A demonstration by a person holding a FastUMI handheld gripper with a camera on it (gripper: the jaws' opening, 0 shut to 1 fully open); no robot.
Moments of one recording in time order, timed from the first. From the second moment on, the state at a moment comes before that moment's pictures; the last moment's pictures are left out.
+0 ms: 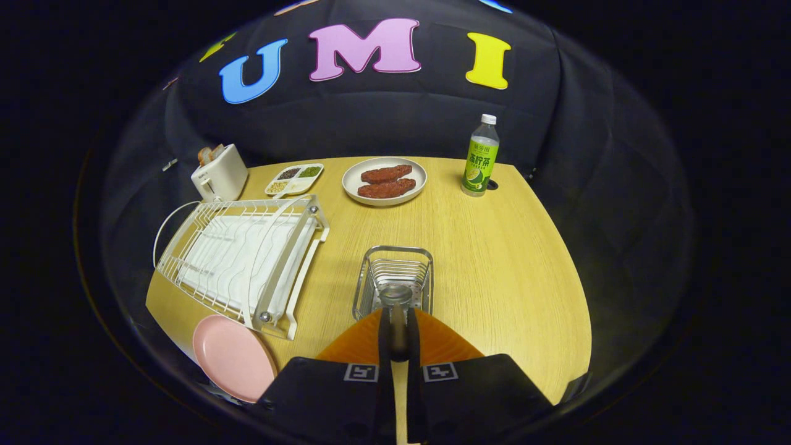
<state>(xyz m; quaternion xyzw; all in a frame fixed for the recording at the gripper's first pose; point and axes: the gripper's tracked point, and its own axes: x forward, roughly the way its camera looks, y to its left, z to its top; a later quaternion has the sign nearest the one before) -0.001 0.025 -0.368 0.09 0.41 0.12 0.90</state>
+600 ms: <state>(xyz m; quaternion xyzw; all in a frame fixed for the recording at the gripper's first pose) 0.039 0.013 -0.244 0.07 0.31 0.11 0.94</state>
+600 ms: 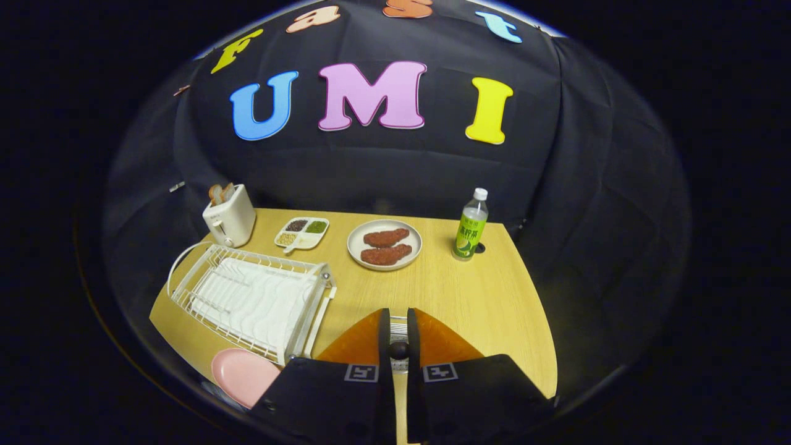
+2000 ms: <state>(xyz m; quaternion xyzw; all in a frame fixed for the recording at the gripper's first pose) -0.128 0.293 -0.273 0.09 0.34 0.40 0.85</state>
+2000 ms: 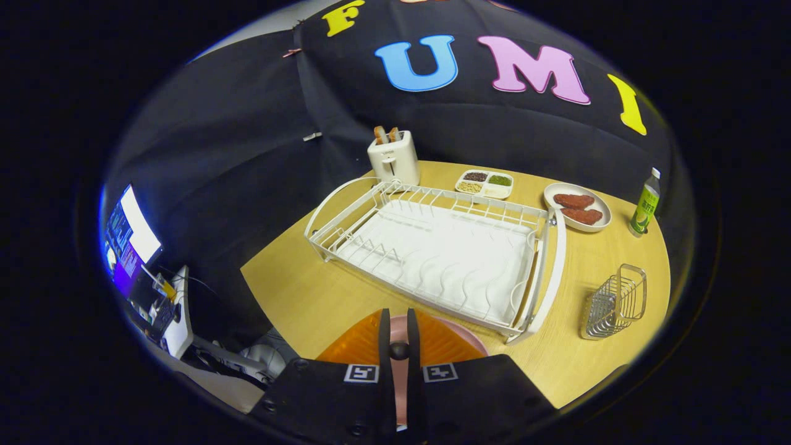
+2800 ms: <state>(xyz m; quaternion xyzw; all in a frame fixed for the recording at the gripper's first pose) -0.177 0.255 -0.363 0.02 0.44 0.40 0.81</state>
